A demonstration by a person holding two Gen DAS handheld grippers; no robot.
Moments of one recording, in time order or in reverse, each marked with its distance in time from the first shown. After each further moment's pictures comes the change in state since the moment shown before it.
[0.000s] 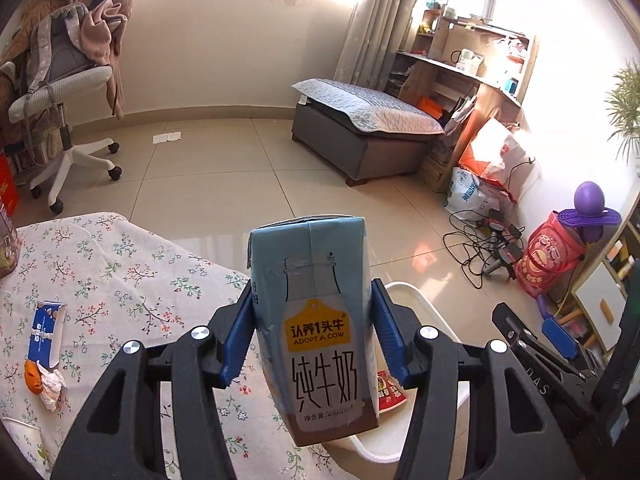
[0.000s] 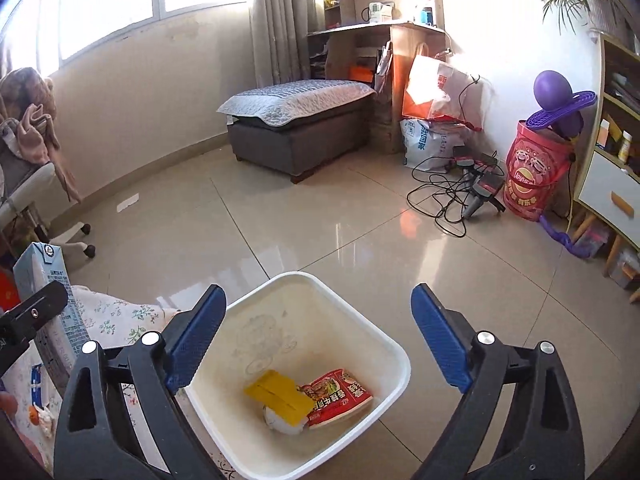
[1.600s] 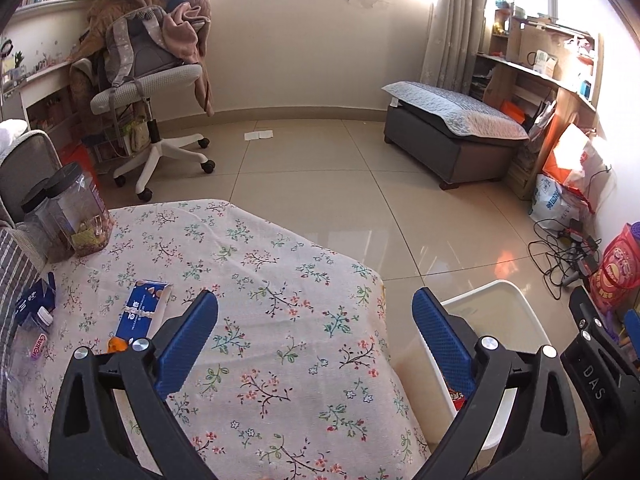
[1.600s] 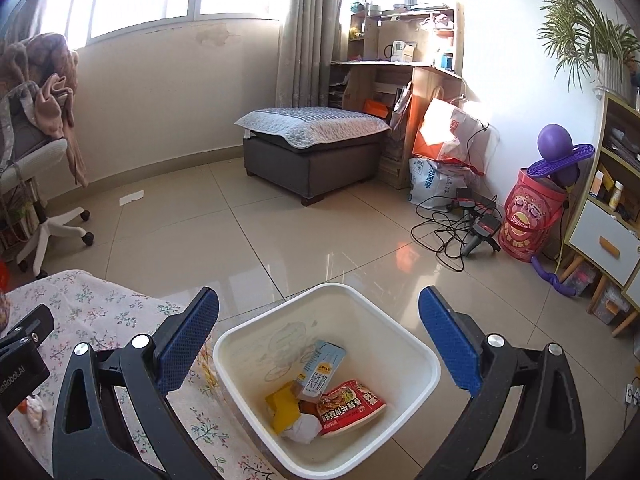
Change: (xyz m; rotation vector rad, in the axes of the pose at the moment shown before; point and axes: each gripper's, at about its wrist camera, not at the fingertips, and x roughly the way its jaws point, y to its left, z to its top) left arm -0.035 0.076 -0.018 -0.059 -0.016 0.346; right arm -0.037 0.087 -0.025 -0.143 -0.099 -0.023
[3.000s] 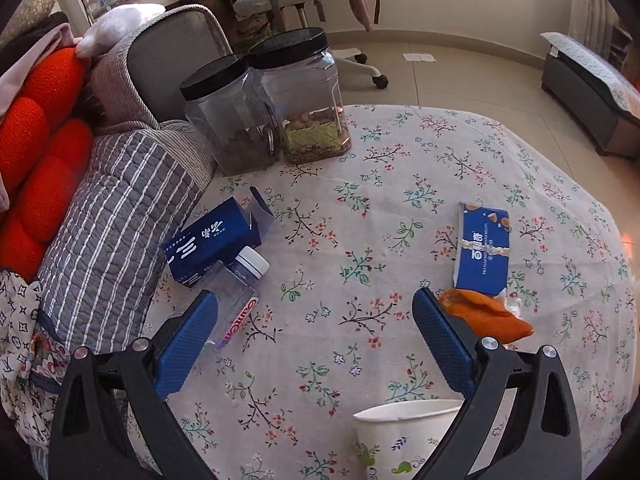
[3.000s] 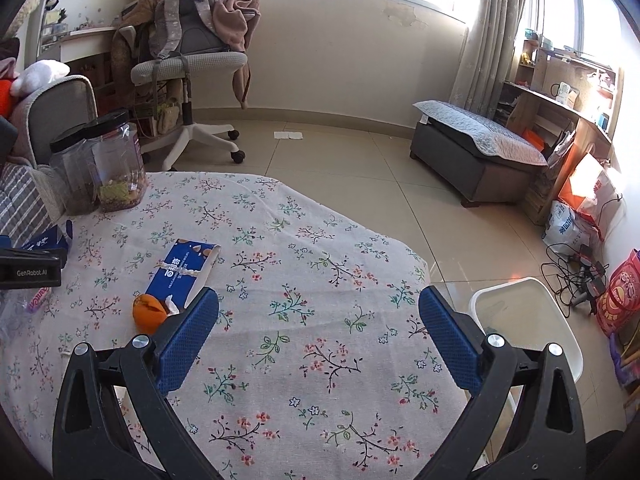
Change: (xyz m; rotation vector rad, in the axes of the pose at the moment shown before) left arm 0.025 0.304 -0.044 -0.094 0.322 0.413; right arm -0.077 0.222 -0.074 -0.369 0.074 0.389
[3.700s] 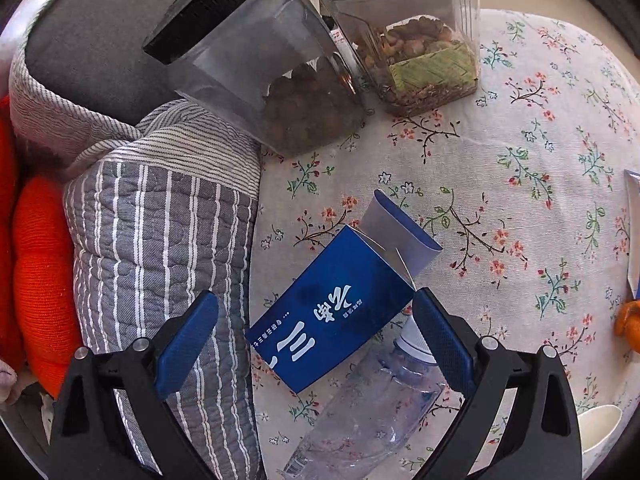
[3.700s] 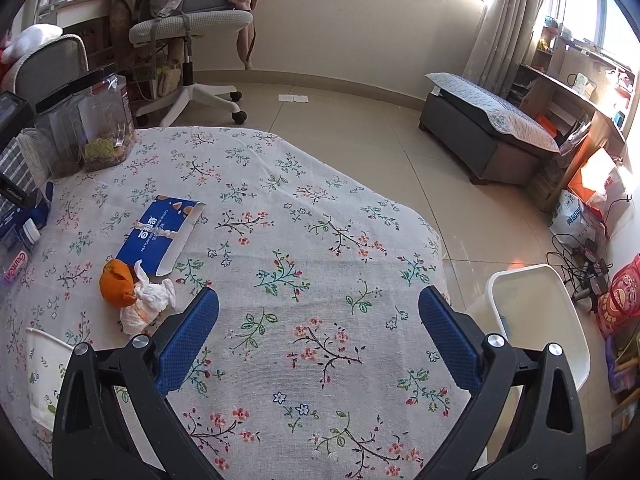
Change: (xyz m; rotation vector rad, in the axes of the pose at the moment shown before) left arm 0.132 0.082 0.075 0.255 0.318 0.128; right arm 0.044 -0.002 -0.010 -0.042 0.123 0.005
